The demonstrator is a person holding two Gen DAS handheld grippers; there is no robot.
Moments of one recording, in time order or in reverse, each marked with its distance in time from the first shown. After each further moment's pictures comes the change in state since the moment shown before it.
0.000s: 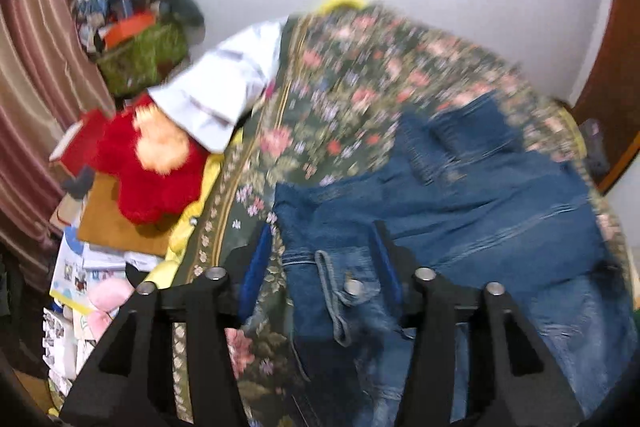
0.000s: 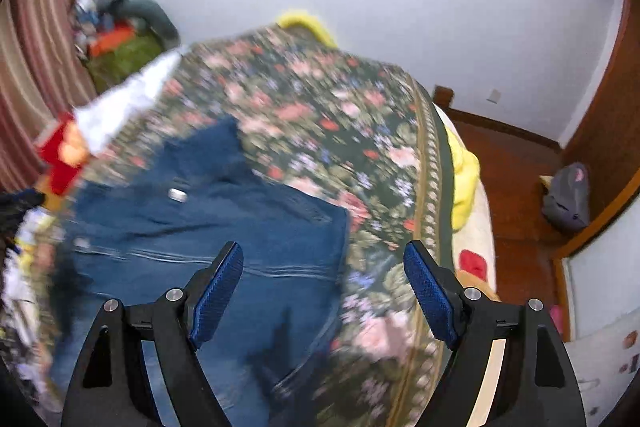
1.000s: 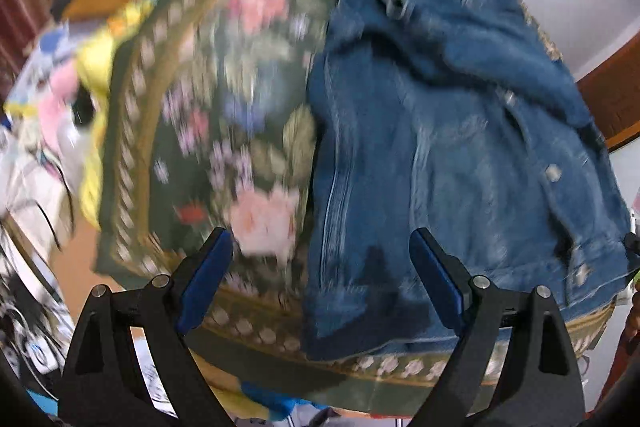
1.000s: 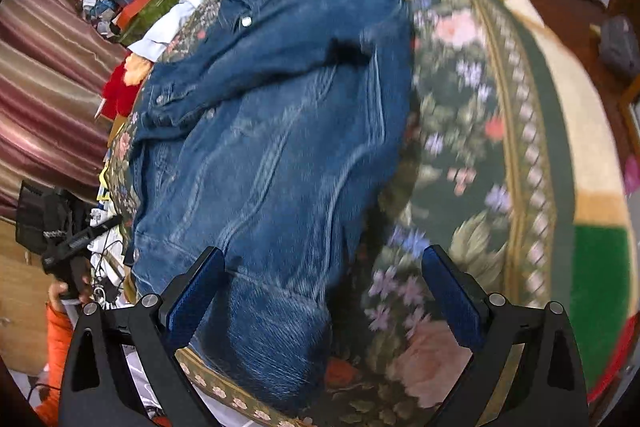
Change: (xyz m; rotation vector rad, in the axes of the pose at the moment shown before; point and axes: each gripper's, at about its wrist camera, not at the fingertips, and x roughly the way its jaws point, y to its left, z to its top) left arm -0.001 0.048 -0.229 -0.271 0.402 -0.168; right arm -0.021 0.024 -0.216 0.257 0.391 0.272
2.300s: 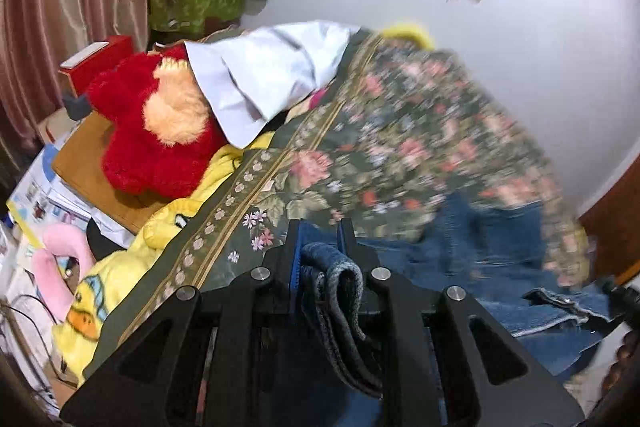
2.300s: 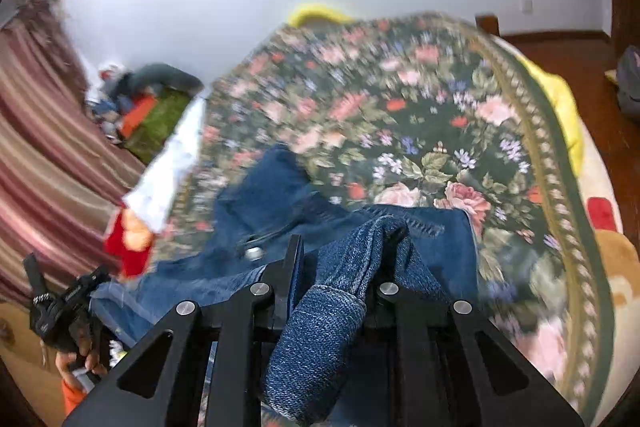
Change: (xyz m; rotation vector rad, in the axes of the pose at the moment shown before) left arm -0.020 -0.060 0.264 -0.114 -0.430 0.117; right arm 0.066 0.016 0.300 0.058 -0.289 0.003
